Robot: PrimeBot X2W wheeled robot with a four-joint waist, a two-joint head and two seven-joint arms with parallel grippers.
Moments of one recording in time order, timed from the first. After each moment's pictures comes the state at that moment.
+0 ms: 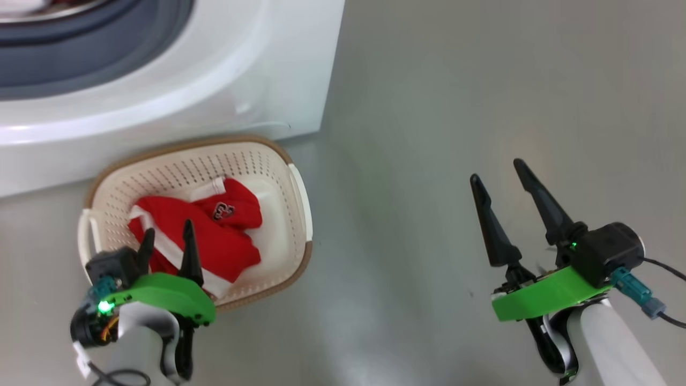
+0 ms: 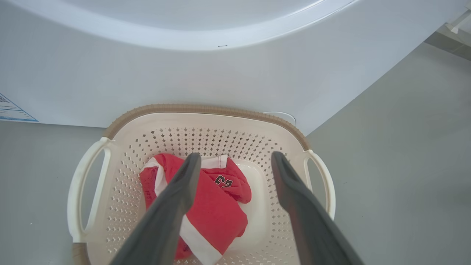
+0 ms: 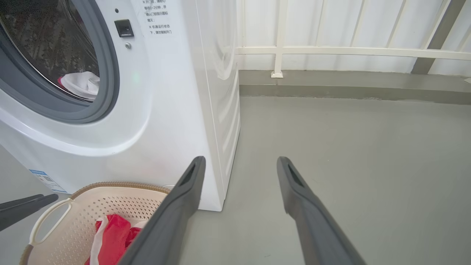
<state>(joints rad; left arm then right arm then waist) -0.51 0.04 -0.02 0.79 -0.36 0.01 -0.25 -0.24 -0.06 0.12 0.14 0.24 0.12 -0.26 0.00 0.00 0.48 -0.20</state>
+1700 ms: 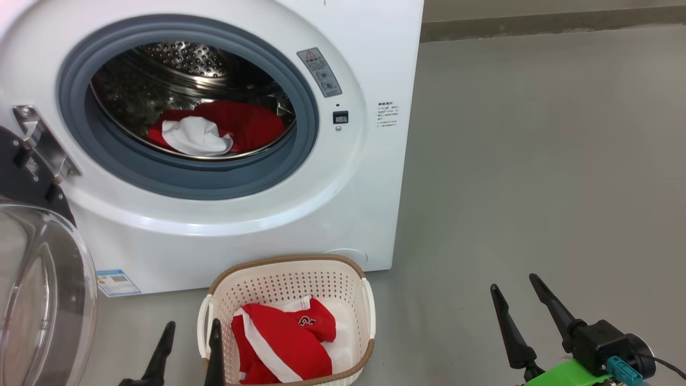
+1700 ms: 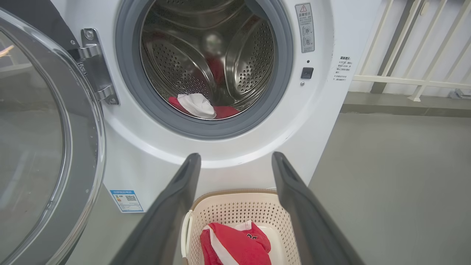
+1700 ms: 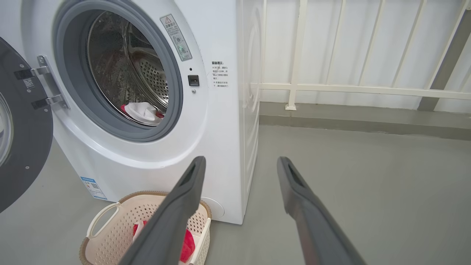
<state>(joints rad) 0.10 0.08 -0.11 0.04 -0.21 0.12 -0.15 0.04 -0.05 0.05 0.21 0.18 0.12 -0.26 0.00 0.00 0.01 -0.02</state>
